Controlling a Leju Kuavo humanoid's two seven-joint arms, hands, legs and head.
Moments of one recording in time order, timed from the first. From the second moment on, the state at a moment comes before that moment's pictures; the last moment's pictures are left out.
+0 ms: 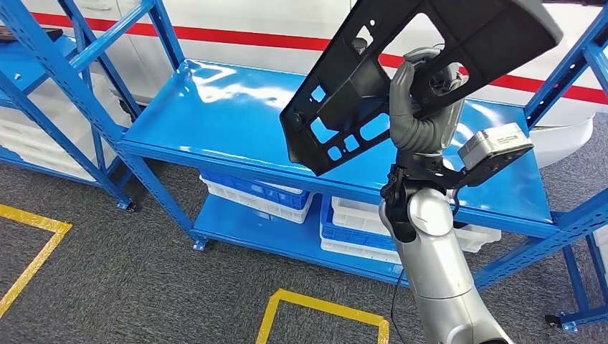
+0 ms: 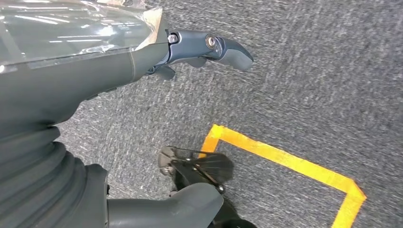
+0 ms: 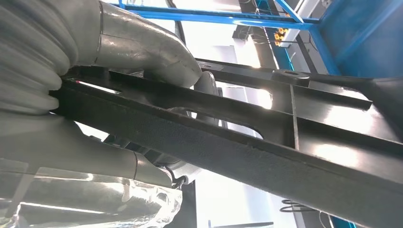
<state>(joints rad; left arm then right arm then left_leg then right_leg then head) -0.12 -0.15 1.24 -0.20 -1.01 0.15 -0.50 -0.58 0.03 0.35 -1.63 -0.13 -0.31 -0.47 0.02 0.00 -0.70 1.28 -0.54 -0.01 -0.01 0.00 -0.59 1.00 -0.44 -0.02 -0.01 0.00</state>
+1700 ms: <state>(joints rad) -0.12 -0.13 1.22 -0.20 -1.02 0.09 -0.60 -0.54 0.00 0.39 -1.64 0.00 -0.18 -0.48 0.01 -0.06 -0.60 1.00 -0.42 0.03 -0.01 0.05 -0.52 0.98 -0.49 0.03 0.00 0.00</state>
